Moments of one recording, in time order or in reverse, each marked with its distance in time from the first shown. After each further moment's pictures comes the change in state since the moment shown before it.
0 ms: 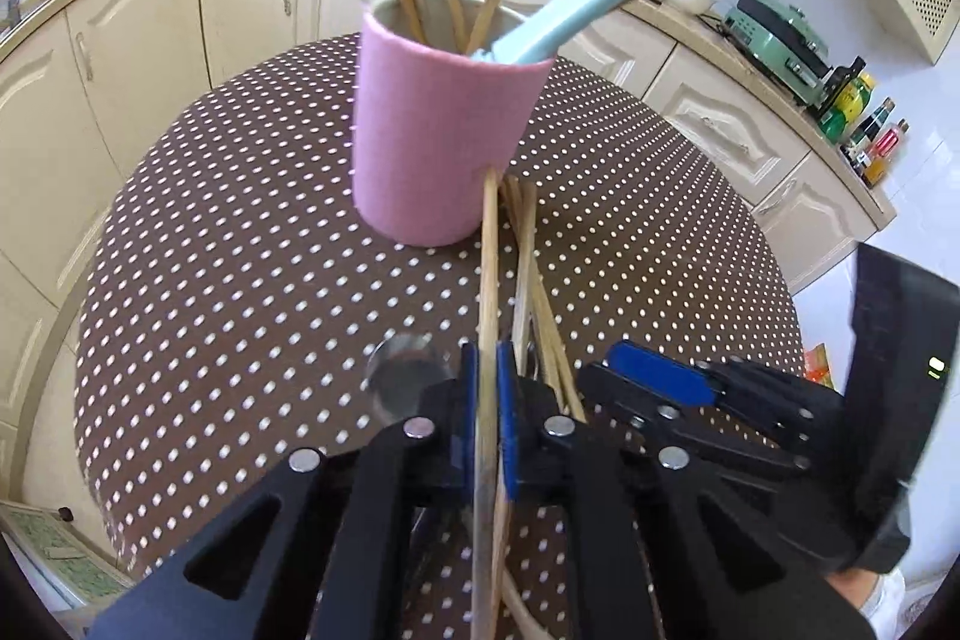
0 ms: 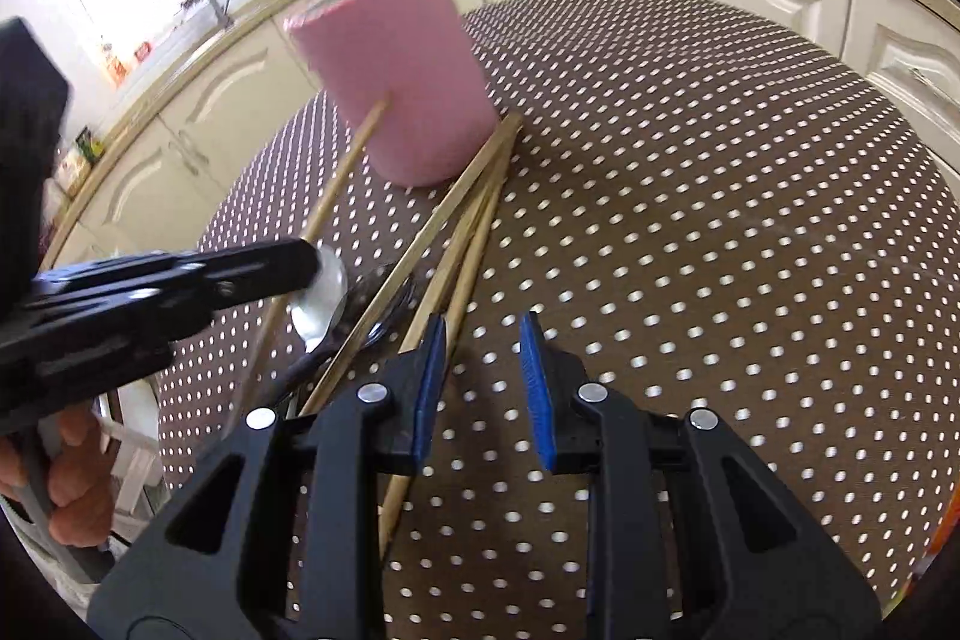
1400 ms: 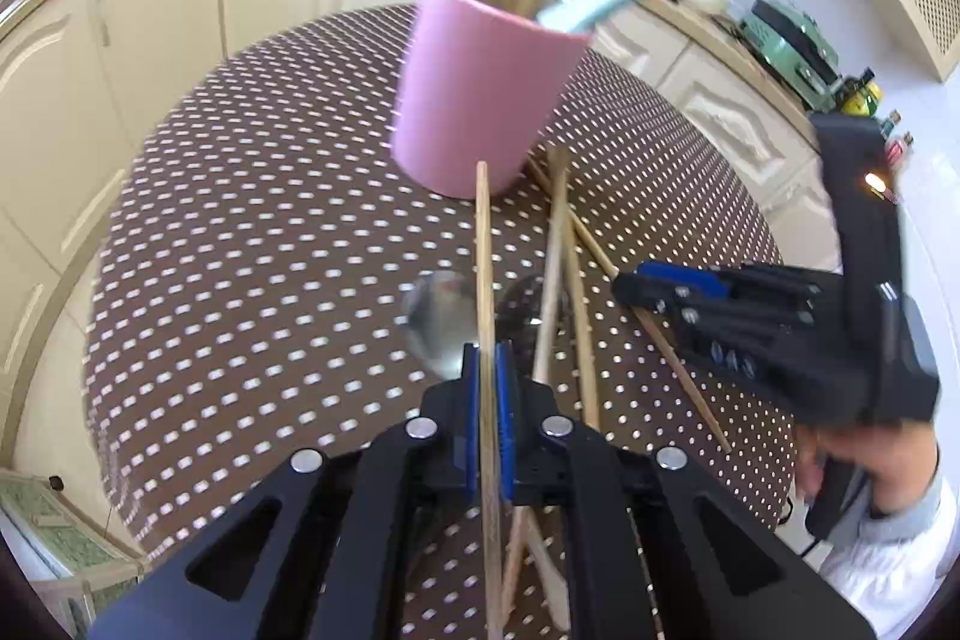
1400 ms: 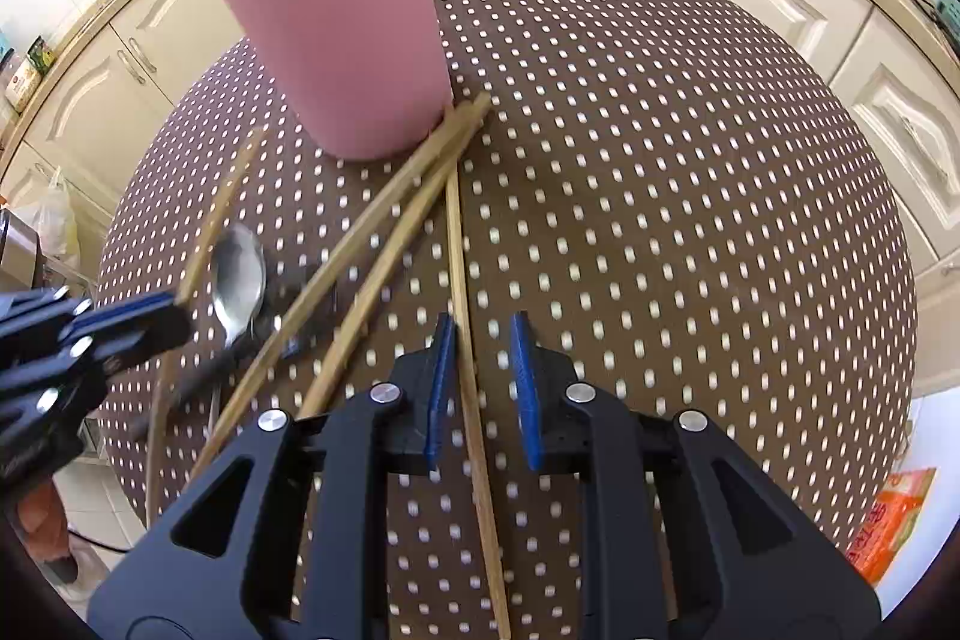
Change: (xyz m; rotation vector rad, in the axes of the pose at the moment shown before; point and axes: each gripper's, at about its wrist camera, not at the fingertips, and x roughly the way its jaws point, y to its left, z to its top) left arm -0.013 0.021 -0.016 -0.060 0.009 0.007; right arm 0.022 -0.012 0.057 -0.121 0.199 -0.152
